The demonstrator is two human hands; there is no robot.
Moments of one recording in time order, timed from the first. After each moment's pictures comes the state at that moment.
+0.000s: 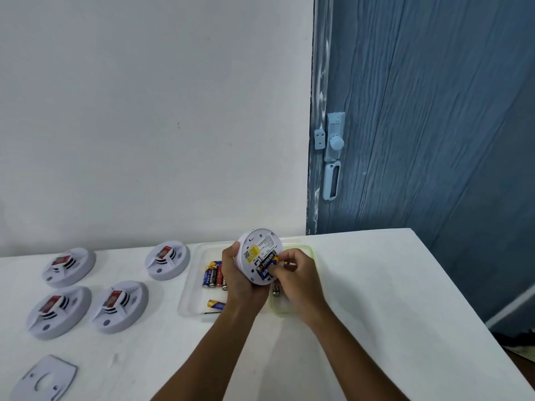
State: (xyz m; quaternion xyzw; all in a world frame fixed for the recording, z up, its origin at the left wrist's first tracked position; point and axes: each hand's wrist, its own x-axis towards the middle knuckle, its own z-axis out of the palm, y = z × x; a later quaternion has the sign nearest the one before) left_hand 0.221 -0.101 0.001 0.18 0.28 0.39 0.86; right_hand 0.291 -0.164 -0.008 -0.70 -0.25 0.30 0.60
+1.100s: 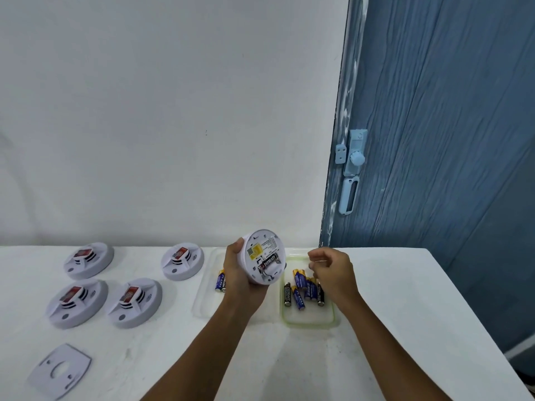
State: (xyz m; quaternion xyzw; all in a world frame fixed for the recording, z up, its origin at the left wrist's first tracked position) left_hand 0.203 -0.071 0.002 0.21 0.24 0.37 0.87; right_hand 0.349 -0.160 -0.014 -0.74 -0.34 0.20 0.55
